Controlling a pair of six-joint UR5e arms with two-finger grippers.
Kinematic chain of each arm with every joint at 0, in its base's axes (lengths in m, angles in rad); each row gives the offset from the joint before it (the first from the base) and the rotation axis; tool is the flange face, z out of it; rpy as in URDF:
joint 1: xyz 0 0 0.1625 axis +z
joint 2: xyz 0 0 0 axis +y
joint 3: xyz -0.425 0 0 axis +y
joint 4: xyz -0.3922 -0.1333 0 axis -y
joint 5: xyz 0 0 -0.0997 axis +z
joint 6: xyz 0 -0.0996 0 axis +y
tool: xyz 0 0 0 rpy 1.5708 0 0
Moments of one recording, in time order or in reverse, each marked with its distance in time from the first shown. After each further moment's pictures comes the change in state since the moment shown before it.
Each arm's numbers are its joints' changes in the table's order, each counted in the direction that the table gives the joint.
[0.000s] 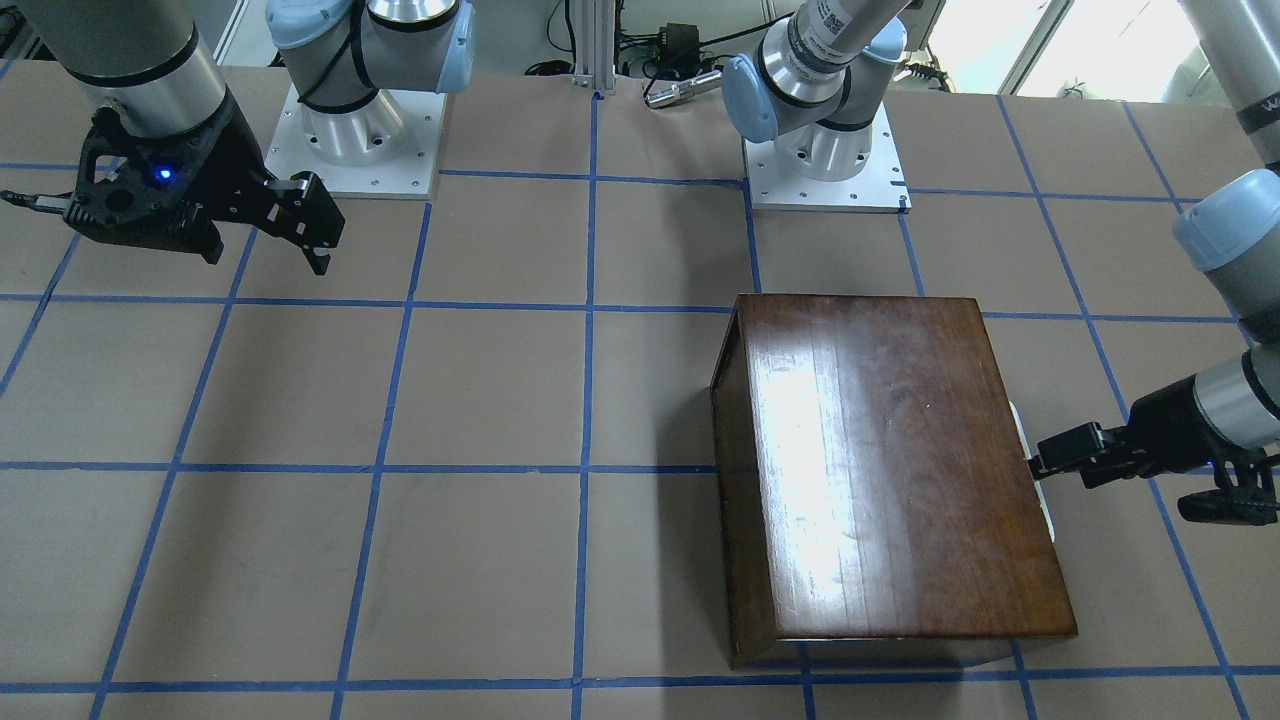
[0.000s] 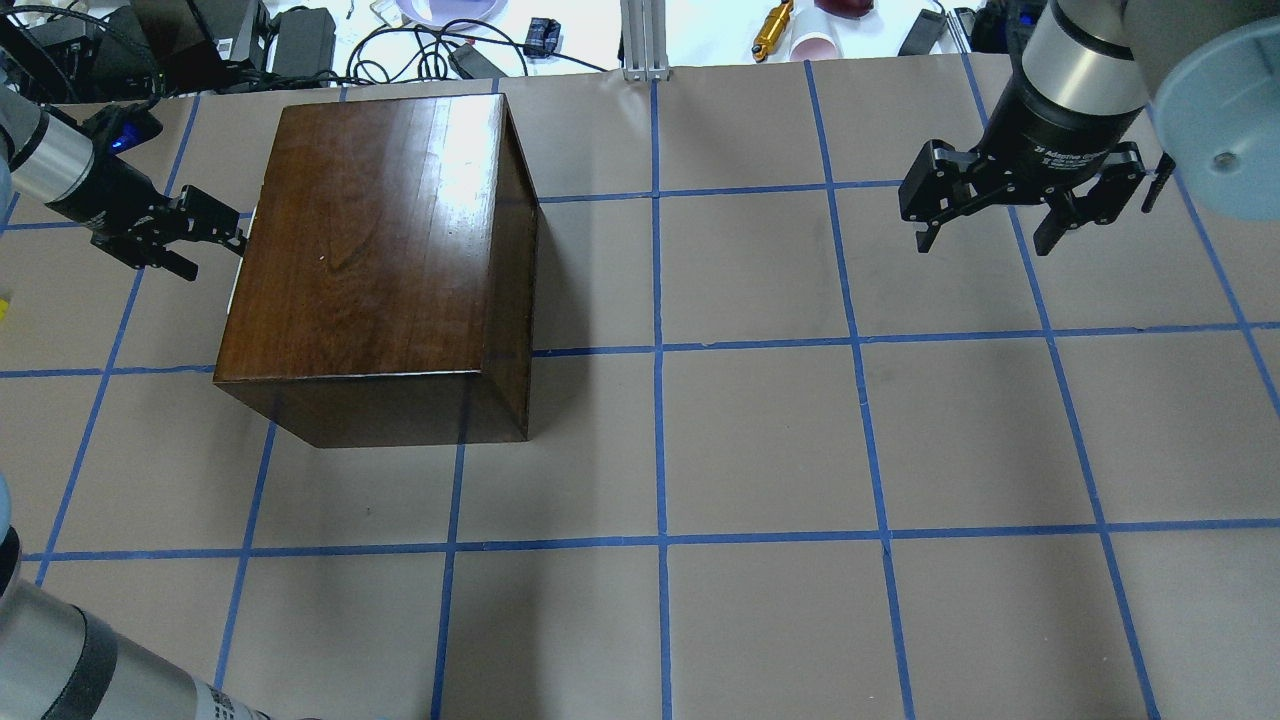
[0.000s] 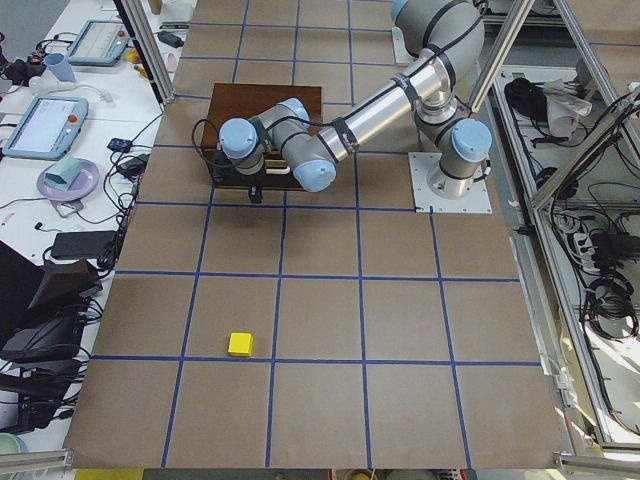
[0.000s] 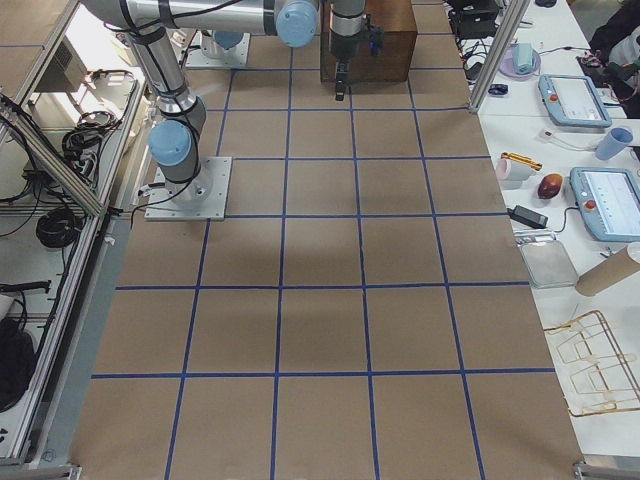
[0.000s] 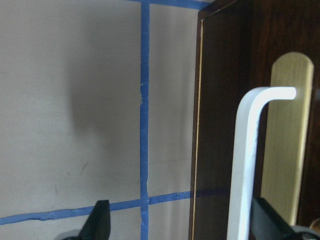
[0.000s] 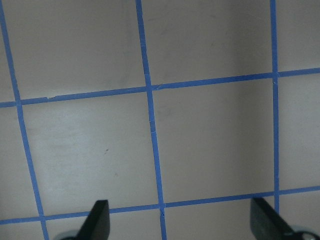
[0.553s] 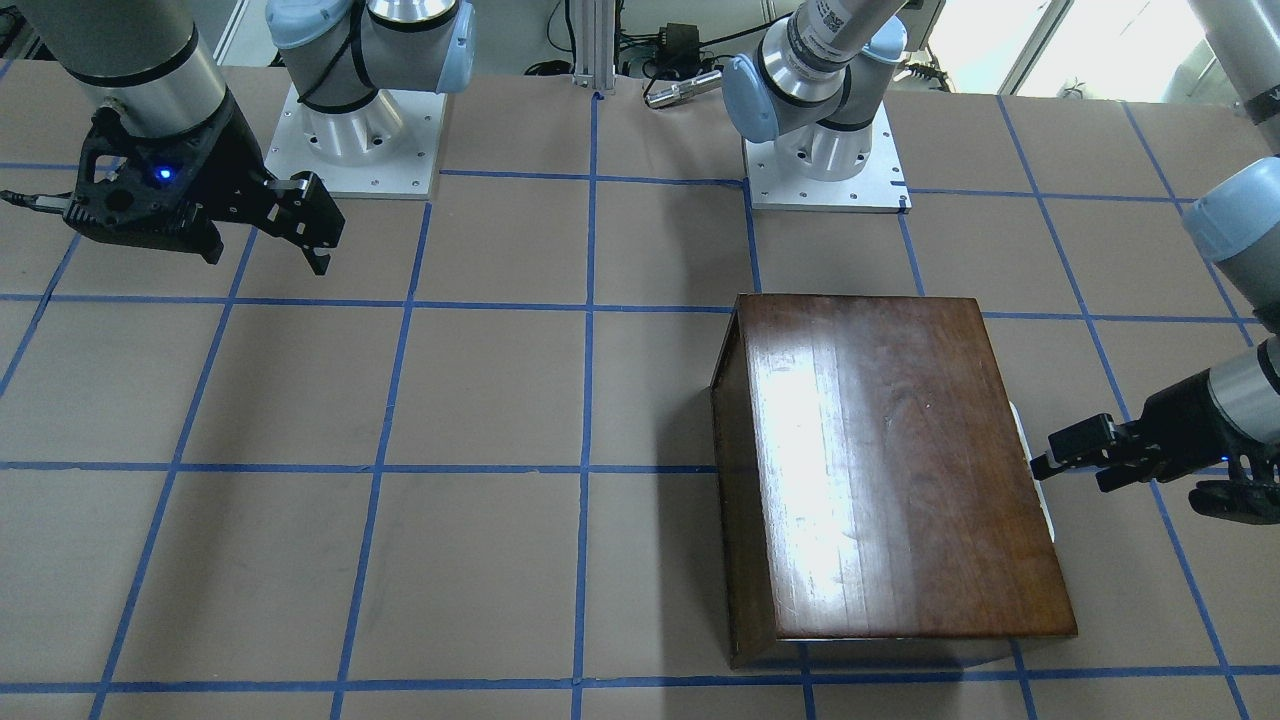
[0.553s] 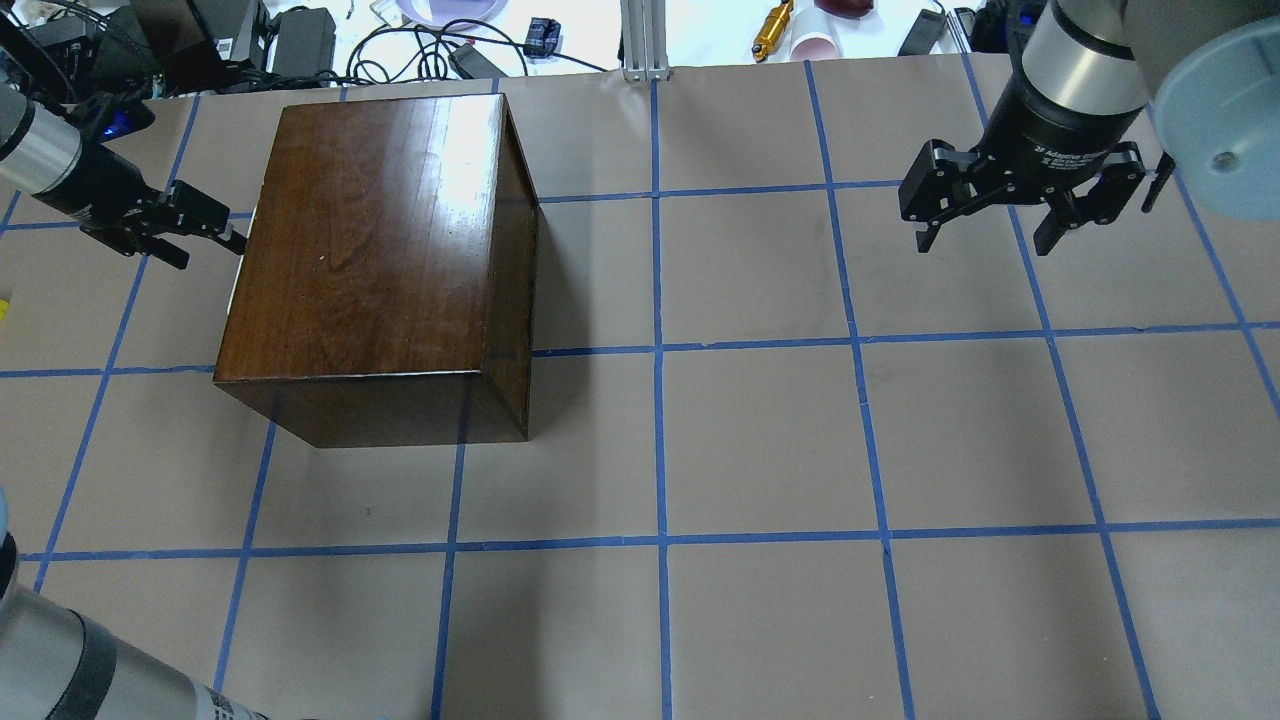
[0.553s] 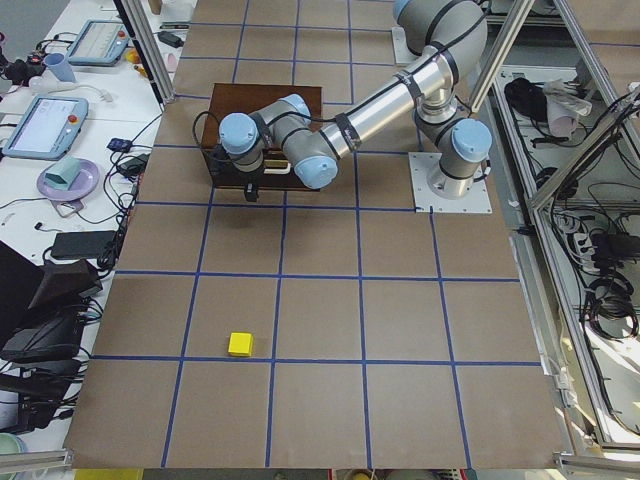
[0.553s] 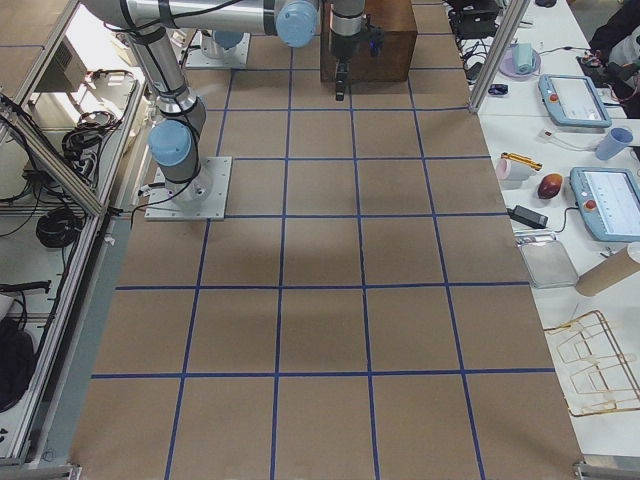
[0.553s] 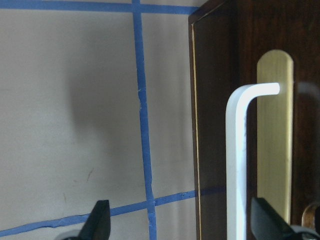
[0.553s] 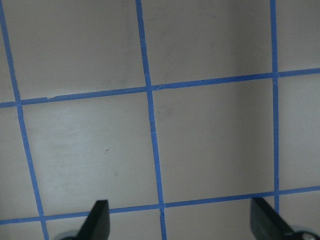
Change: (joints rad) left arm 0.002 -0.009 -0.018 0.000 -0.003 -0.067; right arm 0.000 0.000 0.000 0.000 0.000 0.000
